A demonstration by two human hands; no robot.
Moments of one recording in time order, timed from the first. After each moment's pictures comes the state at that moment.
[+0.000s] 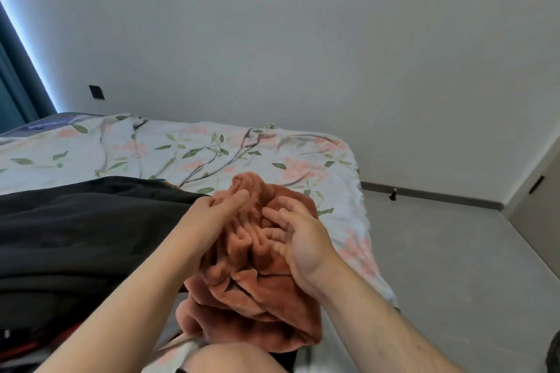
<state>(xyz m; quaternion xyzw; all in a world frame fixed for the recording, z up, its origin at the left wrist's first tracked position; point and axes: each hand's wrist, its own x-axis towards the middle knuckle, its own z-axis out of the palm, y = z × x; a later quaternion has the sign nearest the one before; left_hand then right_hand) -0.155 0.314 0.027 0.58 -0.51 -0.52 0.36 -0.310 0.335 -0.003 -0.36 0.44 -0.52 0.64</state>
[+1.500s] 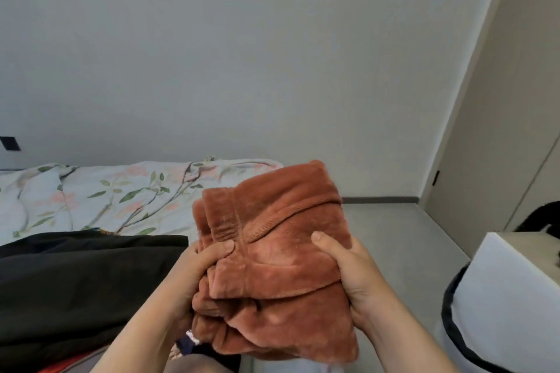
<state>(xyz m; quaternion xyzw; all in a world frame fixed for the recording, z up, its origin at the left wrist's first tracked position) -0.227 0.374 0.028 0.37 -0.51 -0.65 0.43 -0.458 0.454 0.033 -0.32 0.50 -0.63 0.51</state>
